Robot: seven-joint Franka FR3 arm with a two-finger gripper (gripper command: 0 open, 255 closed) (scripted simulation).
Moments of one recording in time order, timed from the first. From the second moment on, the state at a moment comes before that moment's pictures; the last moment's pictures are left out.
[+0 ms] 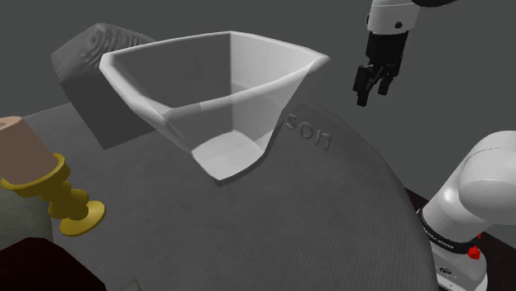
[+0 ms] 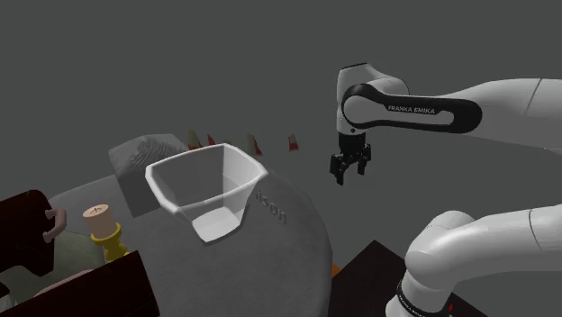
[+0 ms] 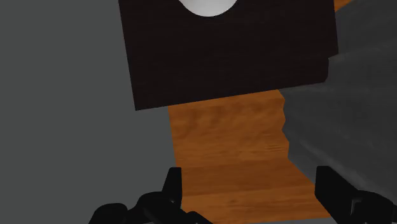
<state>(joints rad) -0.01 -0.77 0.03 -2.44 -0.02 1.57 0.15</state>
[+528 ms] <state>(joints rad) 0.04 -0.74 0.14 -2.38 0.05 1.64 0.25</state>
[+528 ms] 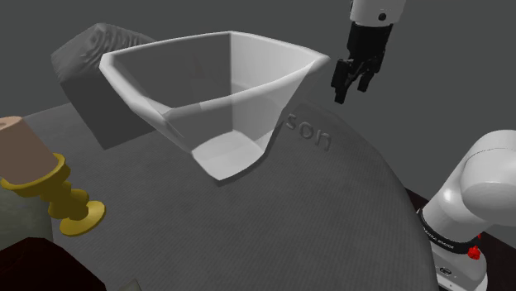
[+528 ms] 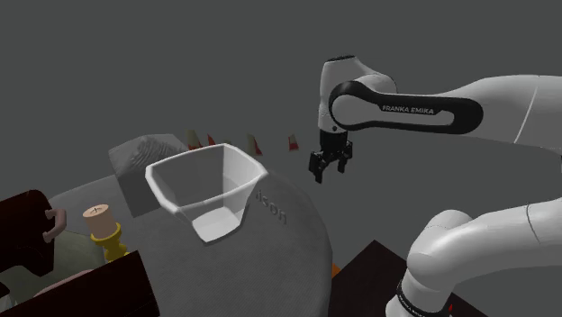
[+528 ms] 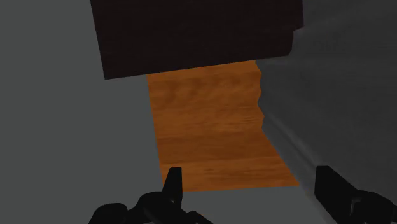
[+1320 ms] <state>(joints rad) 0.13 -0.61 0.32 -2.18 -0.10 1.66 0.46</state>
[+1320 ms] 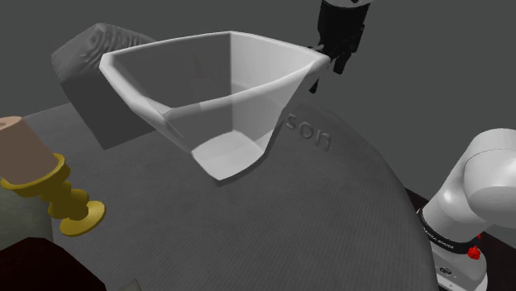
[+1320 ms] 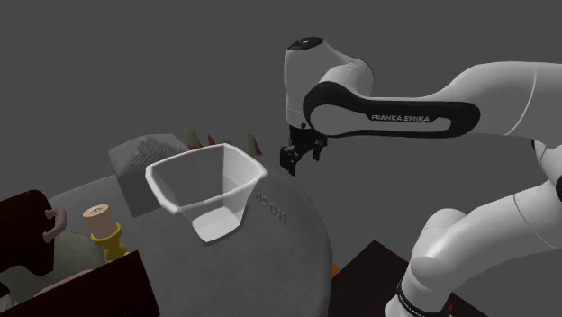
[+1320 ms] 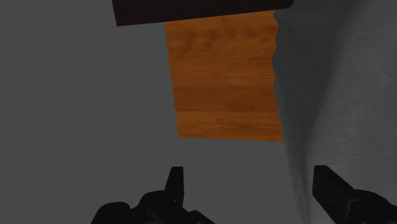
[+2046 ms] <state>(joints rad) 0.17 -0.44 0.53 -1.95 -0.06 1.87 0.70</state>
